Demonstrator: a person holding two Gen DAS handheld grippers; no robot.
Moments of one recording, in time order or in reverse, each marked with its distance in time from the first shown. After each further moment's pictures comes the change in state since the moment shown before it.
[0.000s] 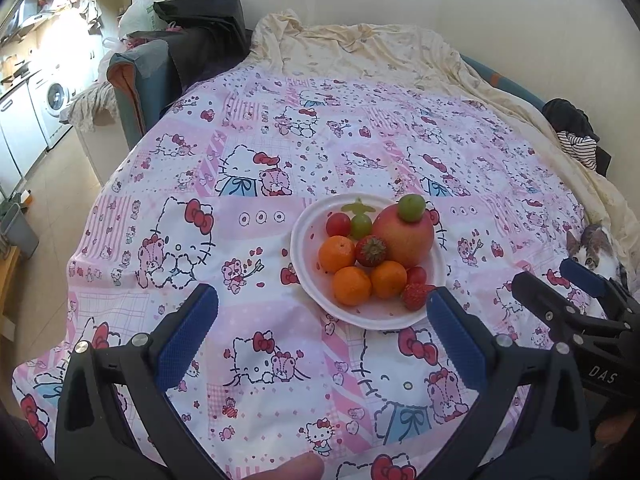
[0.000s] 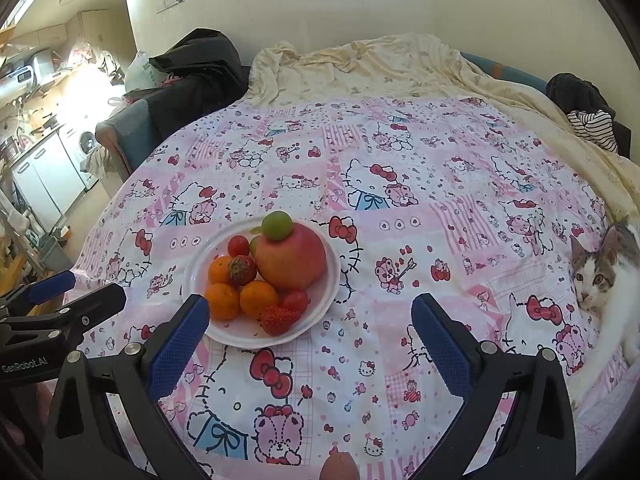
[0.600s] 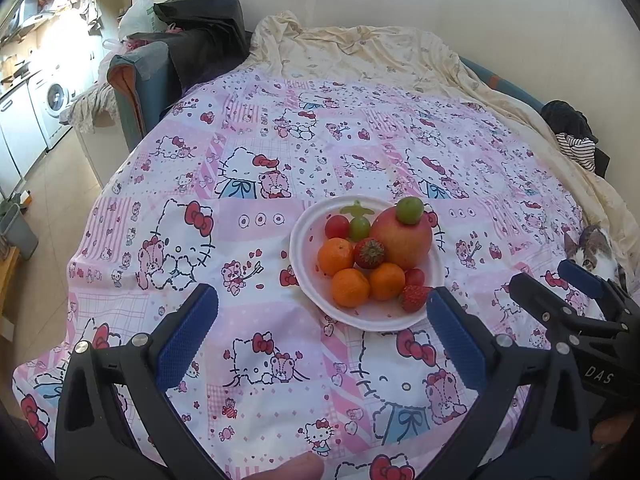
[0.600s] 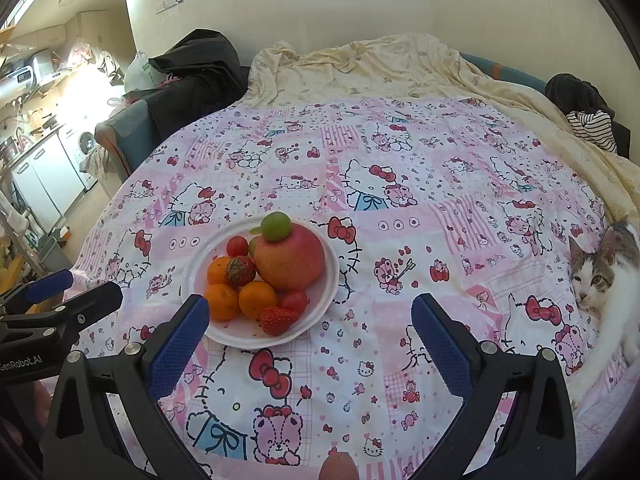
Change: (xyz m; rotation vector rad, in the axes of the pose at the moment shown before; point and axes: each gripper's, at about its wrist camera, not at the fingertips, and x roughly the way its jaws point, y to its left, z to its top) left arm -0.002 0.000 0.002 -0.004 -0.005 -0.005; right arm -0.001 0.000 0.000 0.001 -0.003 -0.002
